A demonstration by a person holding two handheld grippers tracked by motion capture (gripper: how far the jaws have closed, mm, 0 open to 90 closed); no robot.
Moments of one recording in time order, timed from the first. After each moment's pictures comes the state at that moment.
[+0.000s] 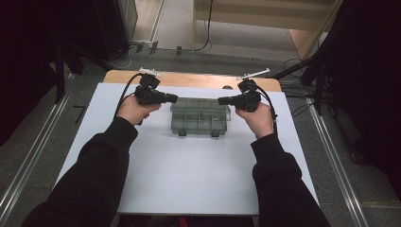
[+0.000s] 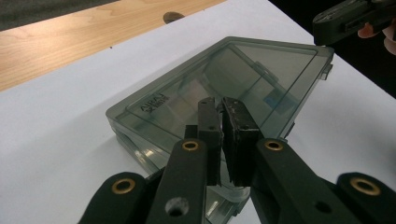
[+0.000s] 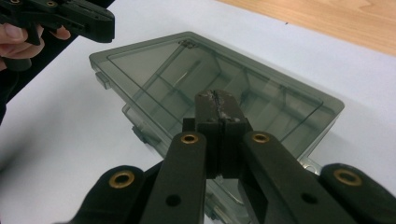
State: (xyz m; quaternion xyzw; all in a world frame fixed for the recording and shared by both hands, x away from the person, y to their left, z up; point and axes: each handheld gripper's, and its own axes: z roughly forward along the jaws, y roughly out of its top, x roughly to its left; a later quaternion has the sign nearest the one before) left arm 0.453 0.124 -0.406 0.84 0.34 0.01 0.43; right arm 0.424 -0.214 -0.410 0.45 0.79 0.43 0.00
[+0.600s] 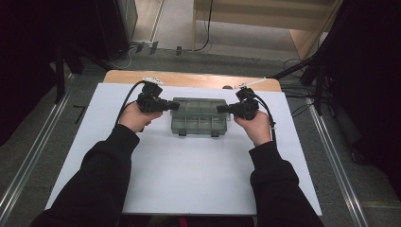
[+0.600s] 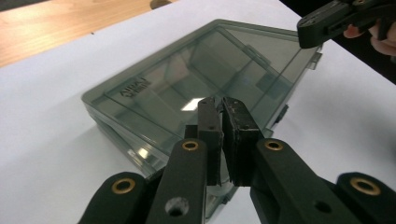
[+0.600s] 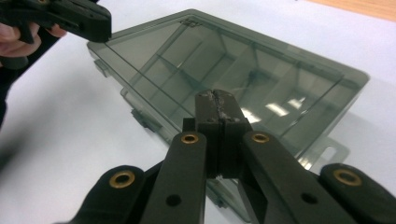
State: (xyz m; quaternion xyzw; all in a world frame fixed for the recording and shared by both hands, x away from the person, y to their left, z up) left arm 0.437 0.120 -0.421 0.84 0.33 0.01 0.42; right arm 0.411 -0.210 -0.432 0.44 0.79 0.42 -0.01
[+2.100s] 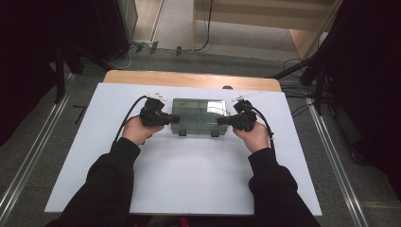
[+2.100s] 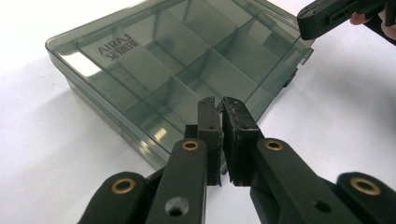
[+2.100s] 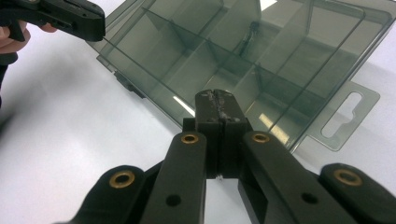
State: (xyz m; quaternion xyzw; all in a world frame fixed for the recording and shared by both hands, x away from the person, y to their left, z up) left arm 0.417 0.119 -0.461 0.85 0.33 0.00 0.42; right arm 0.395 -0.207 -0.465 0.46 0.80 0.39 -0.01
